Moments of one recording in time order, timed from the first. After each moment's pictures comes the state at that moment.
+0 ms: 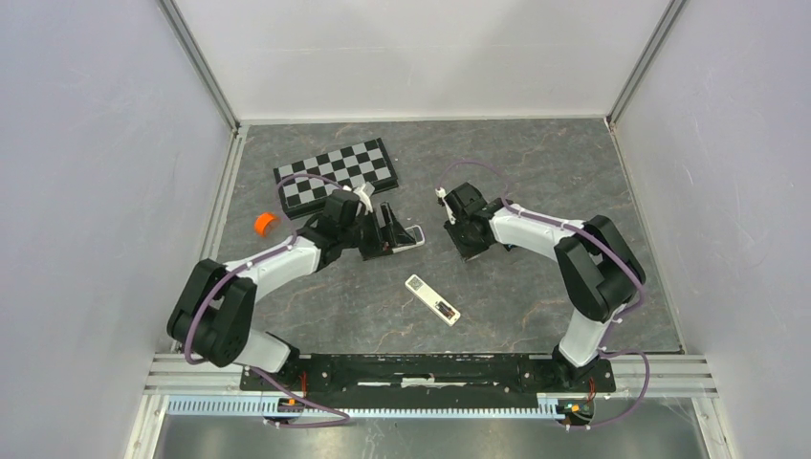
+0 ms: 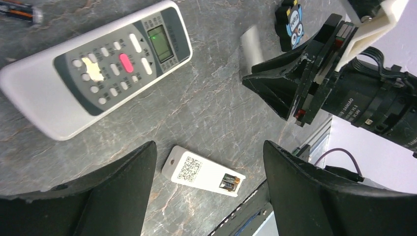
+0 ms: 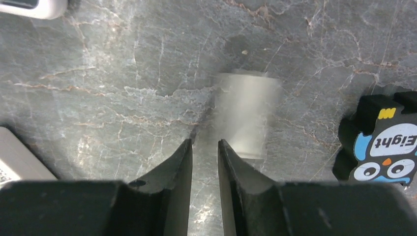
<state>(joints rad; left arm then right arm) -0.48 1.43 0.73 0.01 0.40 -0.79 0.61 1.77 1.09 -0.52 0.09 0.13</state>
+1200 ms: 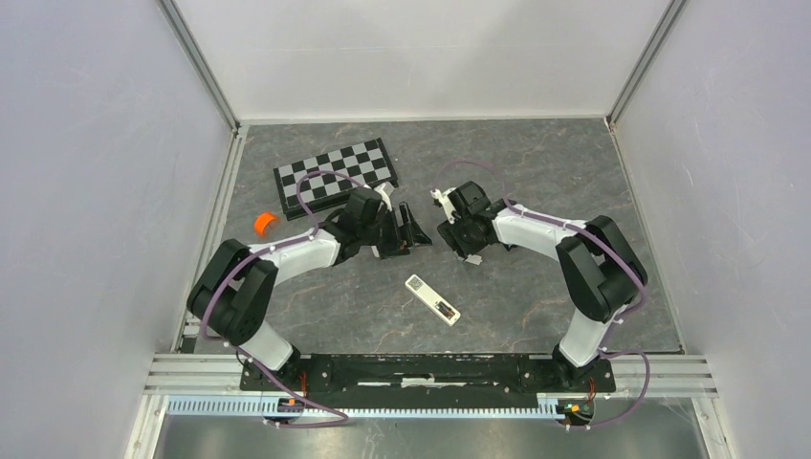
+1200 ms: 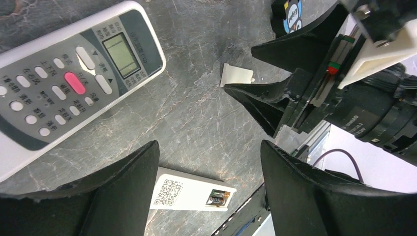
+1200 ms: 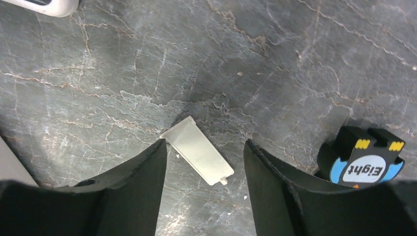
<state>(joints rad) -0.58 1.59 0.83 0.06 0.37 -0.84 0.59 1.75 1.07 -0.45 0.05 -0.03</state>
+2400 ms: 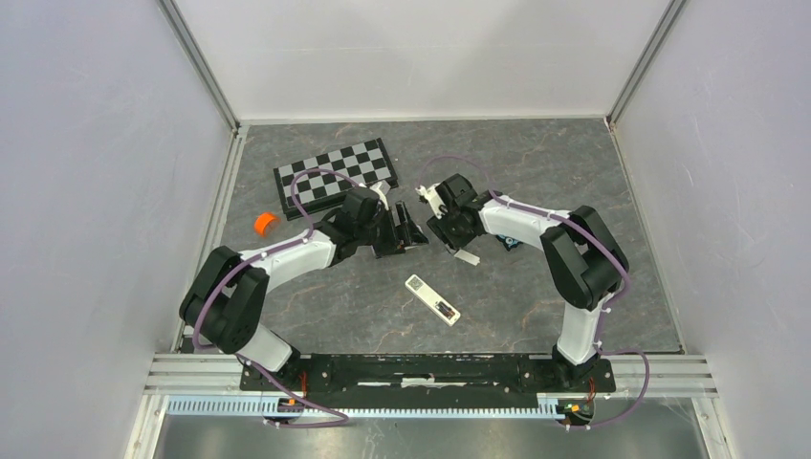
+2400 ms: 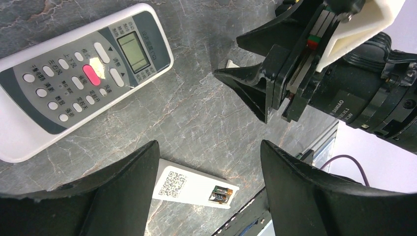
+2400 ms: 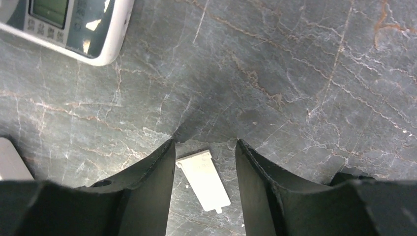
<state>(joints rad) -0.58 1.53 0.83 -0.01 0.31 -0.83 0.62 1.87 1.20 -0.47 0.03 -0.11</state>
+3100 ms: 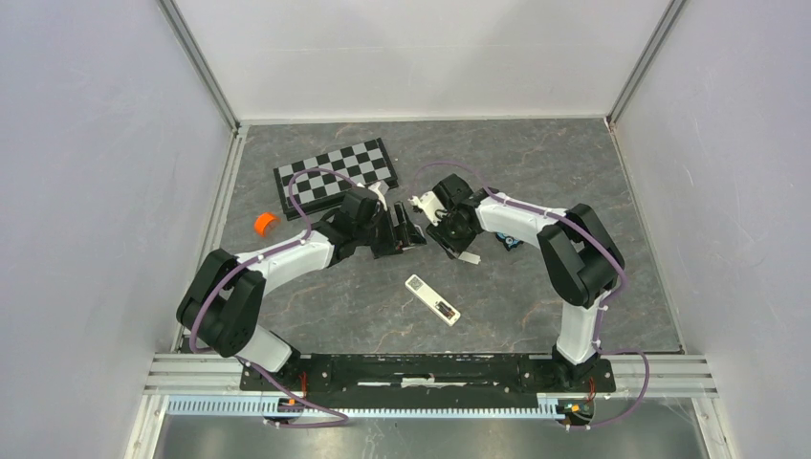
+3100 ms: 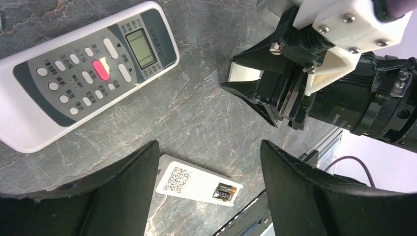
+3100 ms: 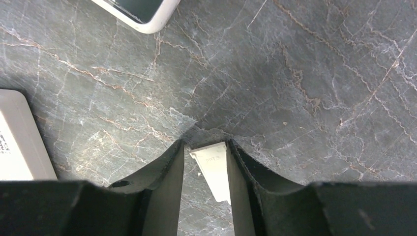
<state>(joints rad) -0.58 1.51 0.83 -0.04 0.30 -0.81 0.62 1.90 1.25 -0.59 -0.07 -0.26</state>
